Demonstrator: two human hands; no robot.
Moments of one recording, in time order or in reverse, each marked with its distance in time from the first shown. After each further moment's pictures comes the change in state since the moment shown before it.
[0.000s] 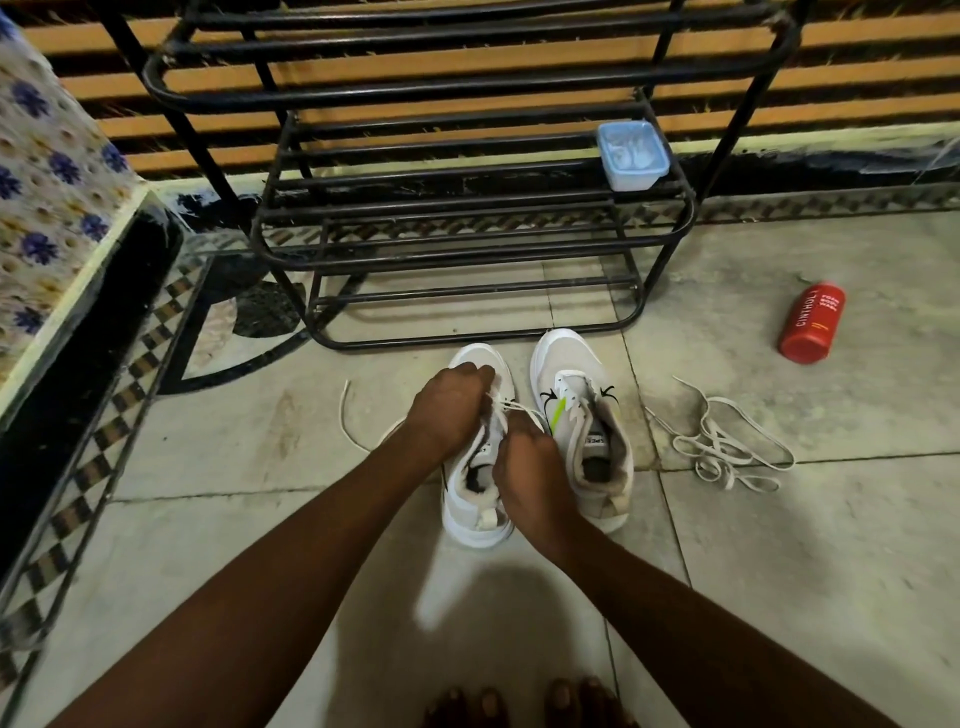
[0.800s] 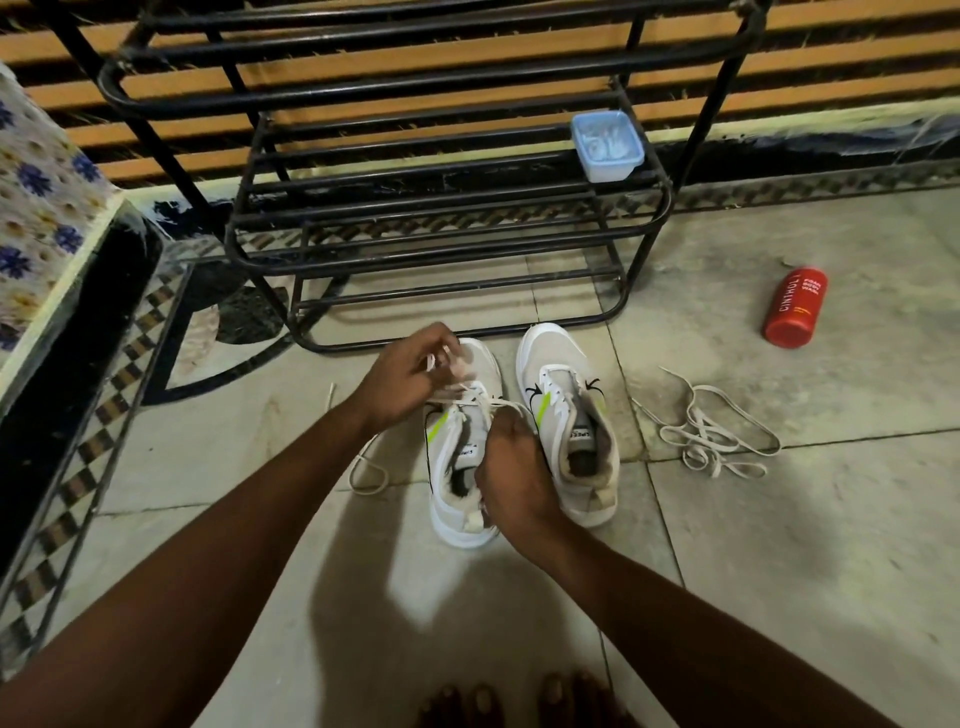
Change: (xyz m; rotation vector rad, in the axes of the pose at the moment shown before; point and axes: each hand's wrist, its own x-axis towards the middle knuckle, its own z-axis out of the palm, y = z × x) left_hand 0.002 -0.034 -0.038 -0.676 0.090 0.082; right_hand -0.004 0.000 0.006 0.027 -0.013 0.020
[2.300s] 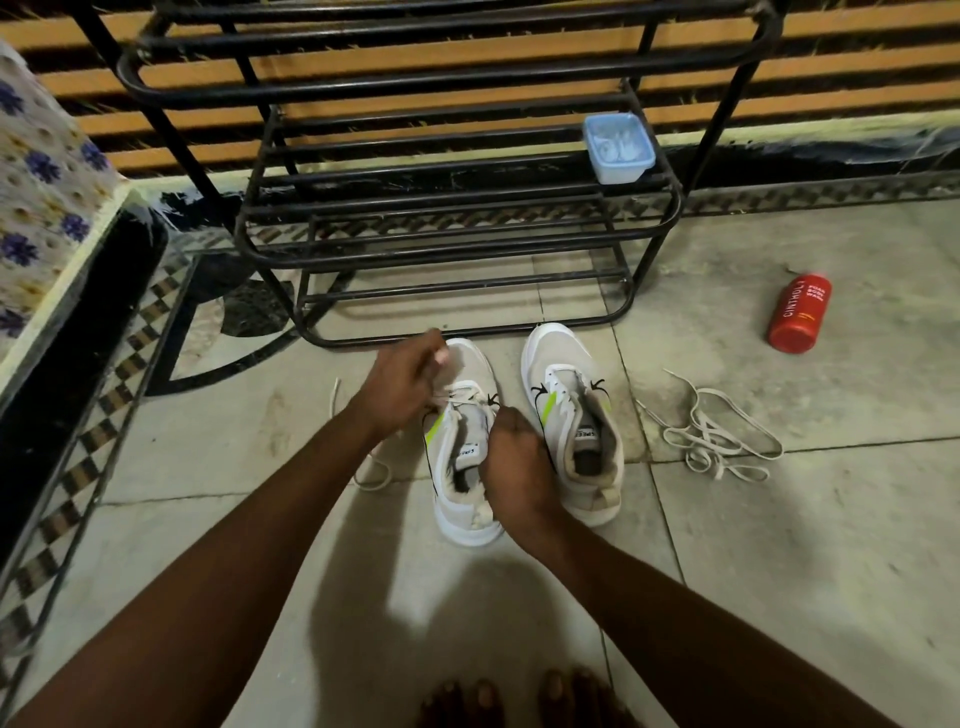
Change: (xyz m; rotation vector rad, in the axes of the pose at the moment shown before) left_hand -0.012 -0.009 0.001 0.217 0.109 0.075; right_hand 0.004 0.000 0.007 -0.130 0.008 0.026
